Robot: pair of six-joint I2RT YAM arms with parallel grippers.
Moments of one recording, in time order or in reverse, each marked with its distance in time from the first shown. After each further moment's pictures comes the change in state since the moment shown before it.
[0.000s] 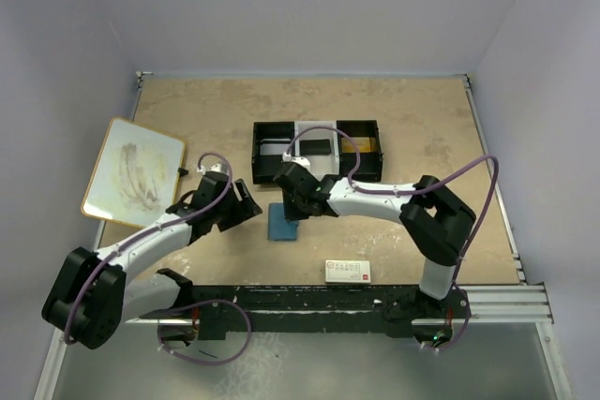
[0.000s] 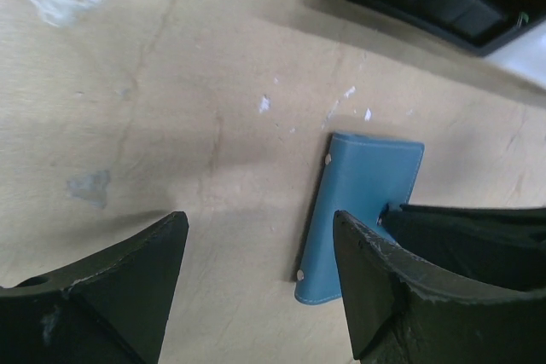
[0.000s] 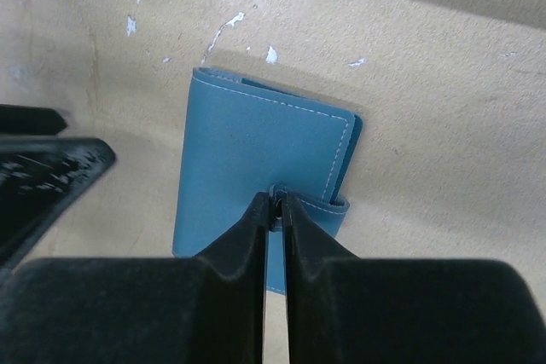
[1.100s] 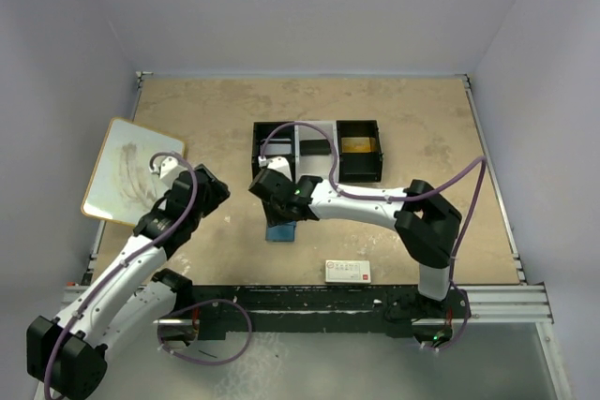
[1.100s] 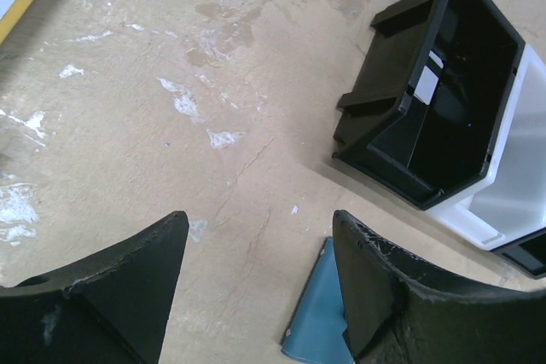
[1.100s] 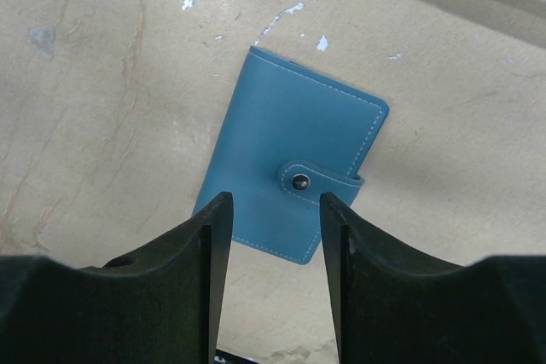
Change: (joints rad) left arm 0.021 -0.329 0.093 -0.252 -0.415 -0.079; right arm 0.108 0.032 0.171 -0.168 0.133 -0.076
